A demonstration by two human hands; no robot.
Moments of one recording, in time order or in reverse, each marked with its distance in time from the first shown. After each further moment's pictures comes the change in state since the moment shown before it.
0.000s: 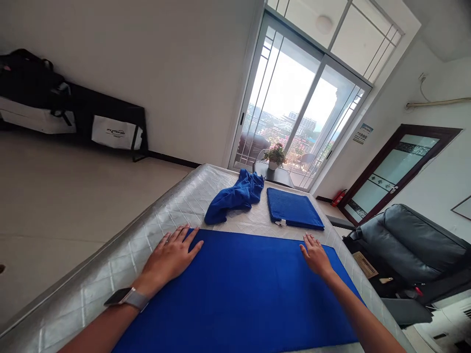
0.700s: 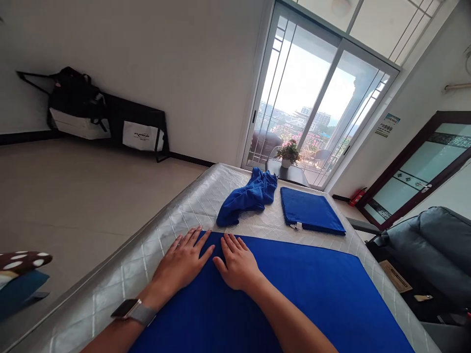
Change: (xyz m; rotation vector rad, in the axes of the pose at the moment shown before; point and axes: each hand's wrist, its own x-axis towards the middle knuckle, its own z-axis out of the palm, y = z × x) left_hand -0.003 0.009 -0.013 0.066 0.027 0.050; right_hand 0.022 -0.308 0.003 0.475 -0.038 -0.657
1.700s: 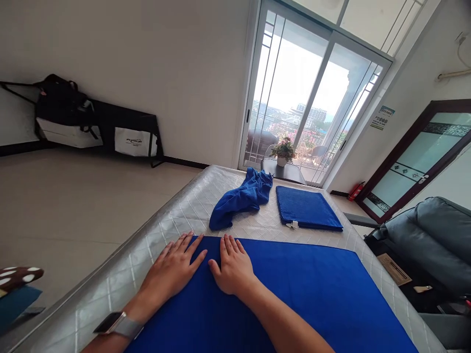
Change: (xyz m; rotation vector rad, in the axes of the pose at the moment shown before) left_hand 0.000 -0.008 0.016 0.025 0.033 0.003; right_hand -0.005 -0.005 -0.006 0.003 -0.001 0.150
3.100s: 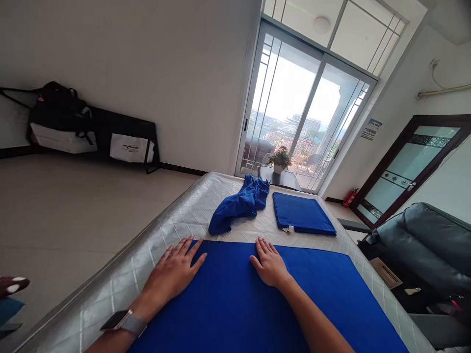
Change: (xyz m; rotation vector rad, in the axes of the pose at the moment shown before) left_hand -0.004 -0.026 0.024 -0.070 -0.012 0.070; right_hand -0.047 0.084 -0.052 -0.087 -0.094 0.154
